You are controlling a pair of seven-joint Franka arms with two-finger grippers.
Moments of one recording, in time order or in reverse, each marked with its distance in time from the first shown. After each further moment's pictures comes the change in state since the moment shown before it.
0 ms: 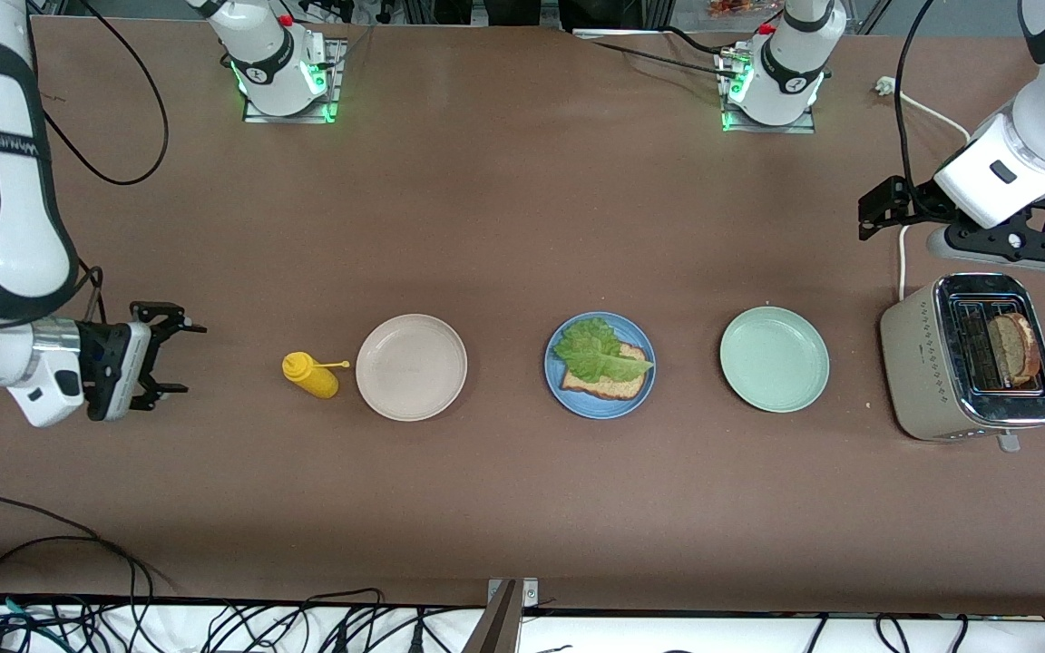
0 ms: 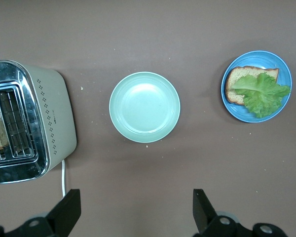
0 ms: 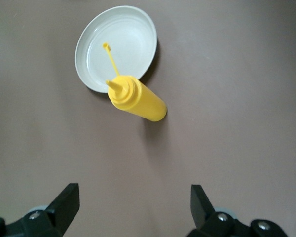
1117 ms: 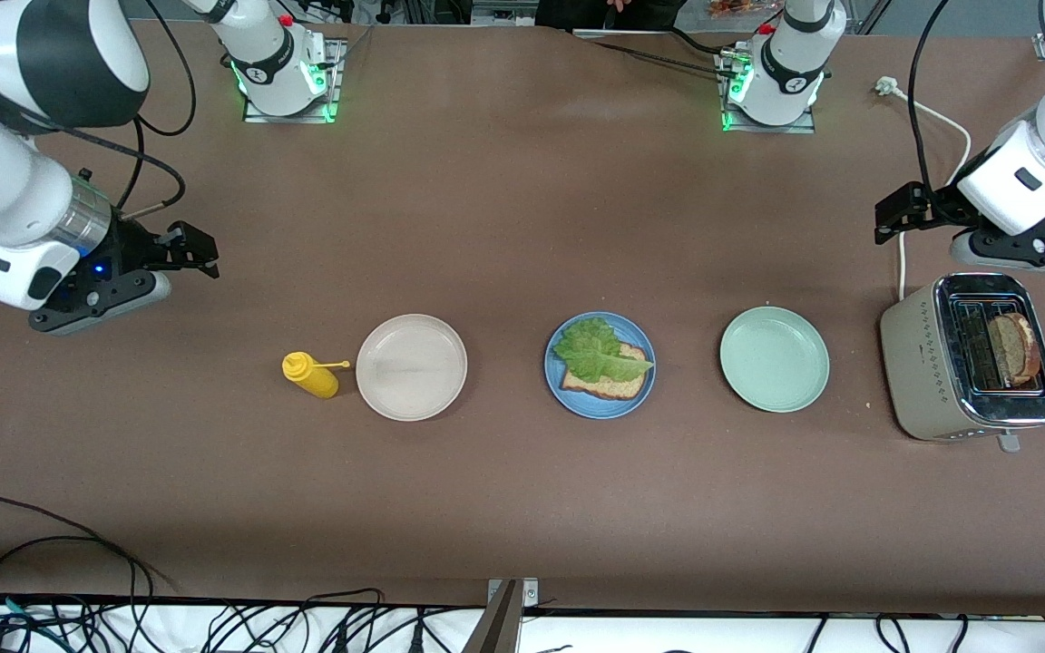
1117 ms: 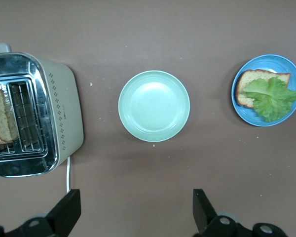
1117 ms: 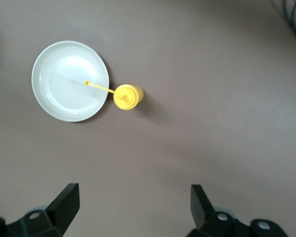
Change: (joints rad) left arm 0.036 0.006 0.008 0.000 0.000 -0.002 0.000; right arm 0.219 -0.382 0.000 -0.174 -0.318 0.000 1.089
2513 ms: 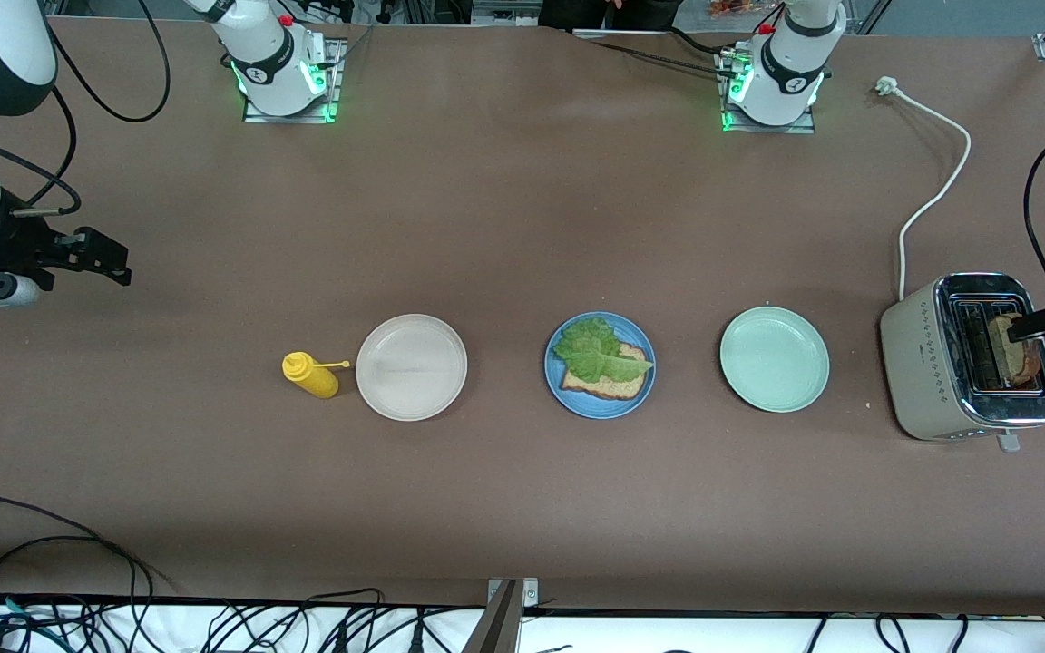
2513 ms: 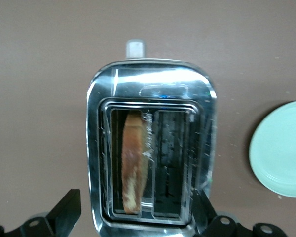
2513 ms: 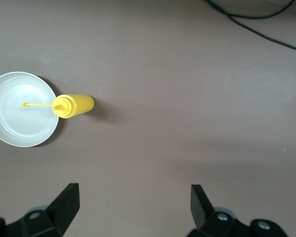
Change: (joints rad) left arm 0.360 0.353 0.006 0.083 0.146 0.257 0.193; right arm -0.083 -0.053 -0.070 -0.032 -0.027 0.021 0.145
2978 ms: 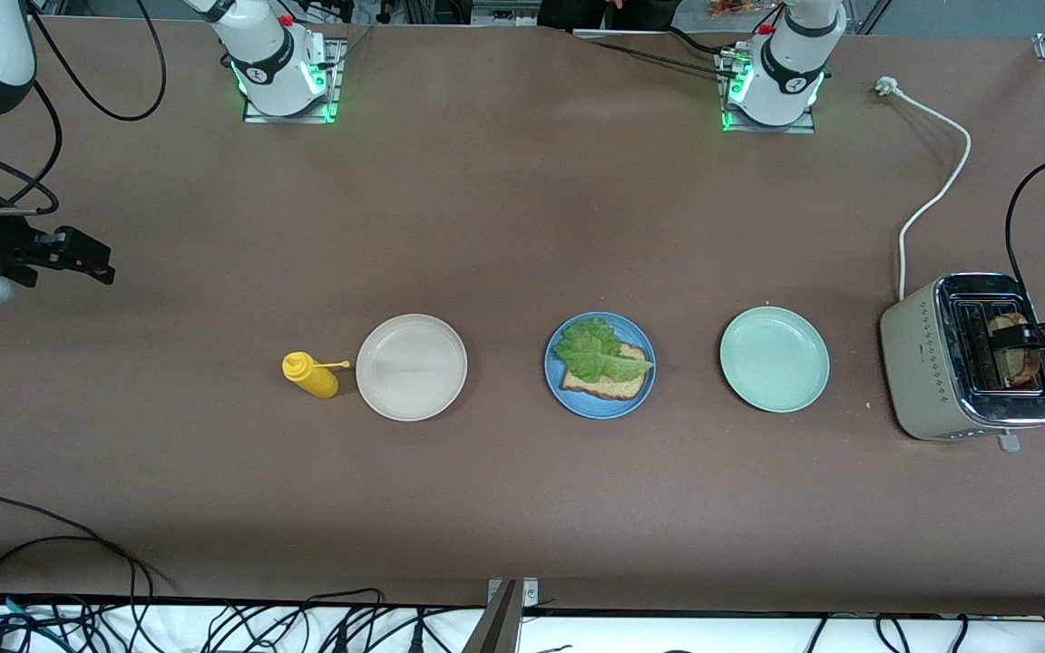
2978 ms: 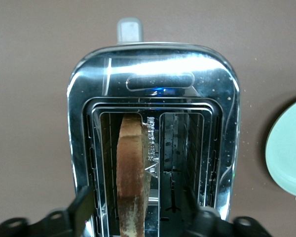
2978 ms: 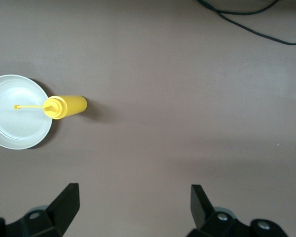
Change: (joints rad) left arm 0.017 0.079 -0.003 0.001 0.006 0.023 0.038; right arm -0.001 -0.002 -0.028 0.006 0.000 -0.010 0.002
